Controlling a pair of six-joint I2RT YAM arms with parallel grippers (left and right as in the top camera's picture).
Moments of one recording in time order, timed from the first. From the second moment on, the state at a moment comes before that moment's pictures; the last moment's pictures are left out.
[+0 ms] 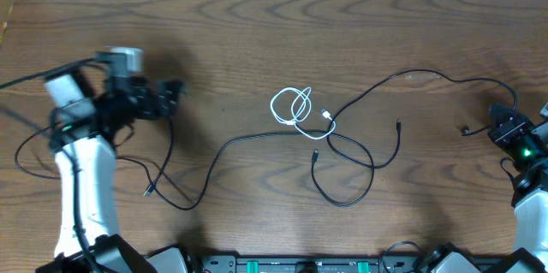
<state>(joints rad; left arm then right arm) 0.40 1.38 0.96 -0.44 0.73 0.26 -0.75 1.23 0.57 0.02 -0.79 0.32</state>
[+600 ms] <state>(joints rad) -0.05 1.61 0.96 -0.54 0.27 0.54 -0.75 1.23 0.57 0.01 -0.79 0.32</state>
